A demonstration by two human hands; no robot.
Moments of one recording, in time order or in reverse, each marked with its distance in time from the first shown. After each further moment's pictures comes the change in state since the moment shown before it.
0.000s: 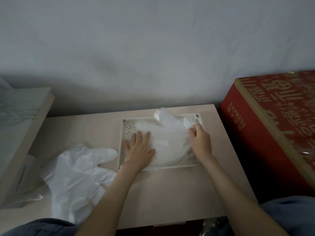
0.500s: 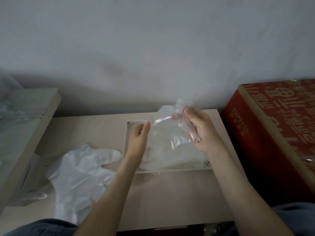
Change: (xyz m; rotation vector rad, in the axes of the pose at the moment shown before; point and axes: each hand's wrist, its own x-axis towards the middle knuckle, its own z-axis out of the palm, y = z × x) left_hand -0.006 0.013 -0.042 -1.206 0.239 -0.143; right_hand -0.013 -0.104 -0.045 1.099 -0.464 0.017
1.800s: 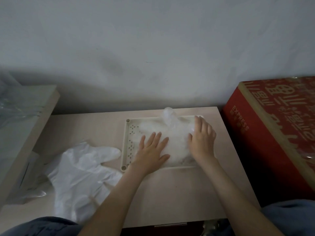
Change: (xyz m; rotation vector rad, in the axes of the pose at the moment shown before) left_hand 0.001 -0.058 0.012 1.361 -0.431 0.476; right_hand 0.006 0.085 -0.064 -1.714 0.447 -0.247
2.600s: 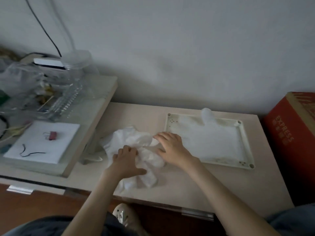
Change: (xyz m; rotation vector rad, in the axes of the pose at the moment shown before) left_hand -0.159 -0.113 -0.021 -0.148 -0.130 -0.551; right_hand -0.063 -0.171 0.010 0.206 -0.516 -0.669
